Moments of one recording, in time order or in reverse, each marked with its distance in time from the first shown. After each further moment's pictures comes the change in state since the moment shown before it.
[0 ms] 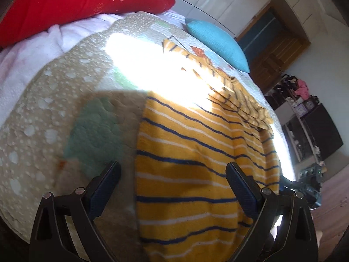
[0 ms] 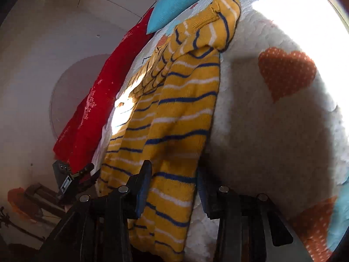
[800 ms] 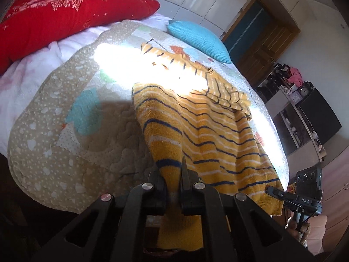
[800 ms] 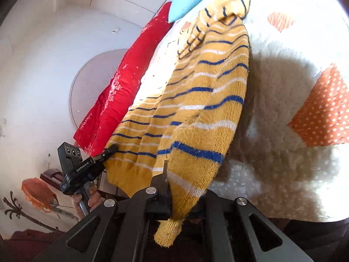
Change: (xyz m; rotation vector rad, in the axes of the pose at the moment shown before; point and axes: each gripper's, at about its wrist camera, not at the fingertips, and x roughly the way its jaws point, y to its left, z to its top) left arm -0.073 -0.063 -0.042 0.096 -0.023 0.042; right arm -0.037 0.056 -0.106 -0.019 0.011 0.083
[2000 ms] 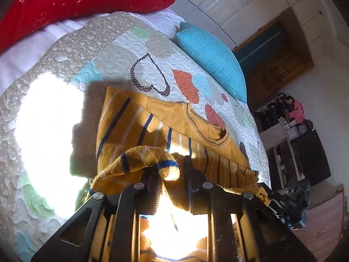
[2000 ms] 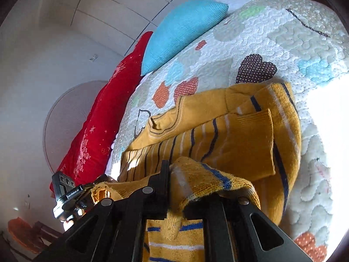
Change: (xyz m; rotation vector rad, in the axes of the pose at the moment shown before) left arm 0.198 0.030 0.216 -0.239 0.042 -0.123; right arm 0.085 -0.044 0.284 0.069 -0.142 -0.147
